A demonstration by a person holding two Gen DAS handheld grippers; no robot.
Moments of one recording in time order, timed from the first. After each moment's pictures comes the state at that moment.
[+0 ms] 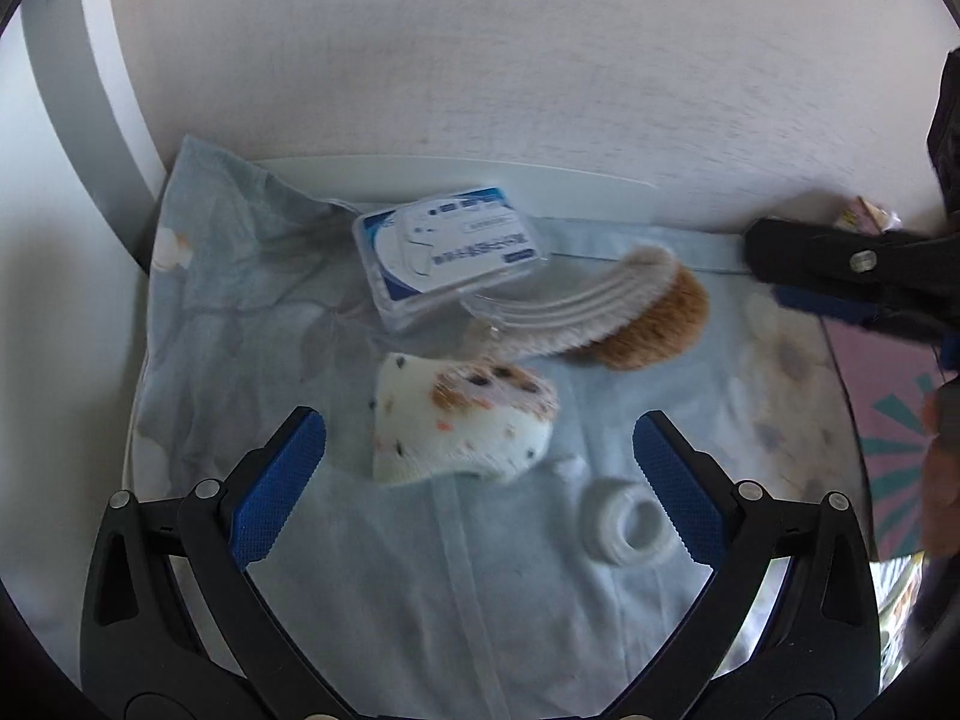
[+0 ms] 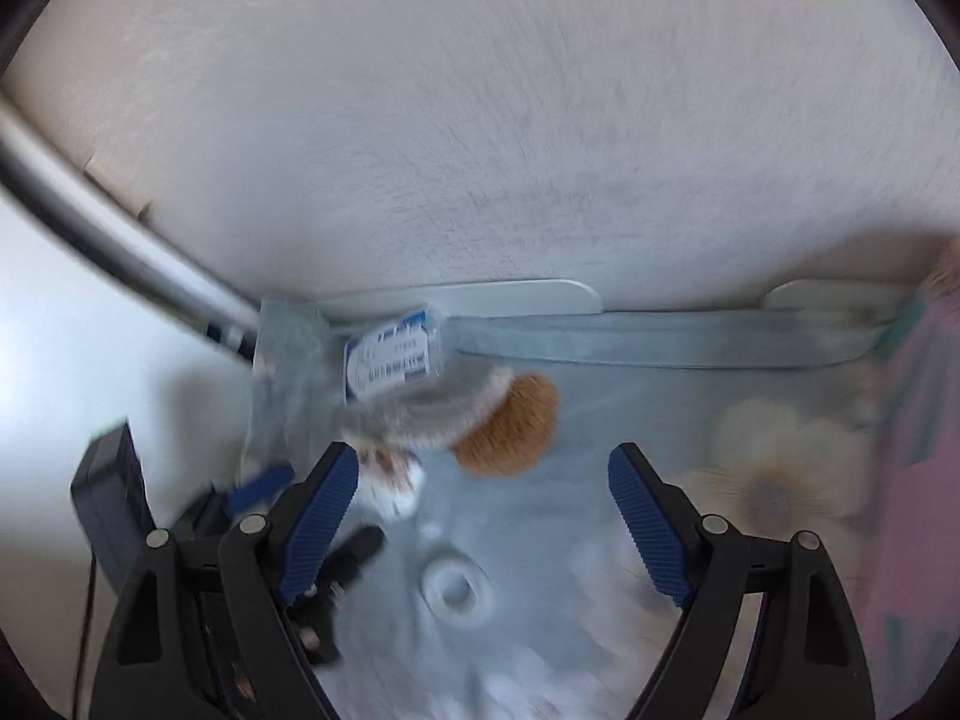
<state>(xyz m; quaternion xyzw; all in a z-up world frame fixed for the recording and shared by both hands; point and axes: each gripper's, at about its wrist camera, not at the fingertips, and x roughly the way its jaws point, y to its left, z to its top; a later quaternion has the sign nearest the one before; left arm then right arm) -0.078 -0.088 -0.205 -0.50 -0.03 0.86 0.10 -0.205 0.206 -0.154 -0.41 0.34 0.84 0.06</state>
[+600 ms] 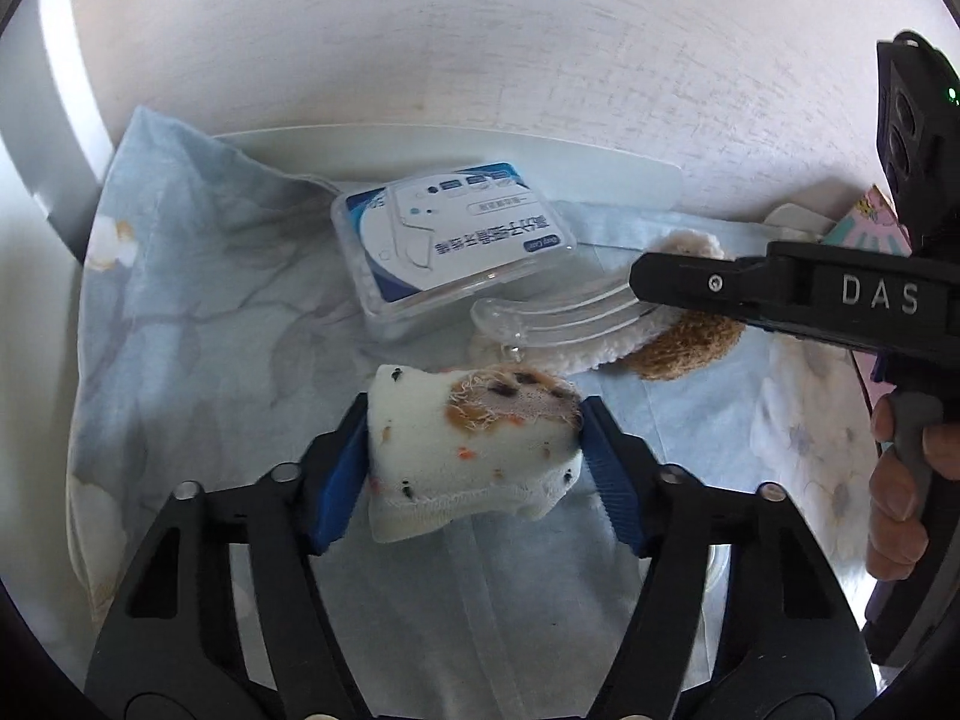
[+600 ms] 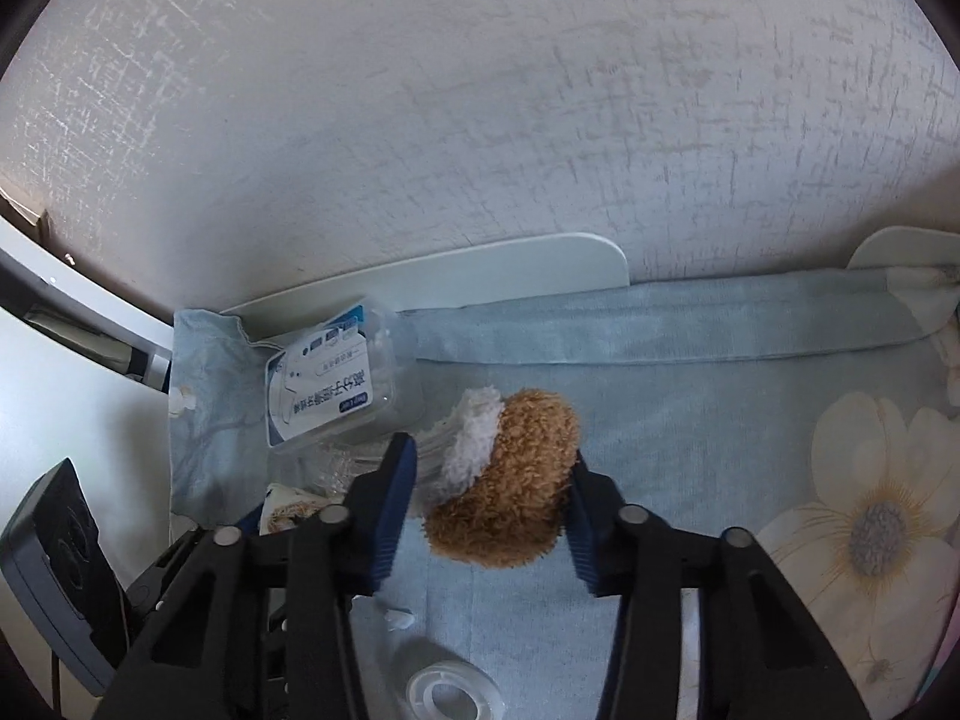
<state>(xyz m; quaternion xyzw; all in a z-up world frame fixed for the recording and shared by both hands) -0.092 -0.083 -0.231 -0.50 -0.02 0.86 0.14 -0.259 0.187 -0.207 -0.42 0.36 0.82 0.12</state>
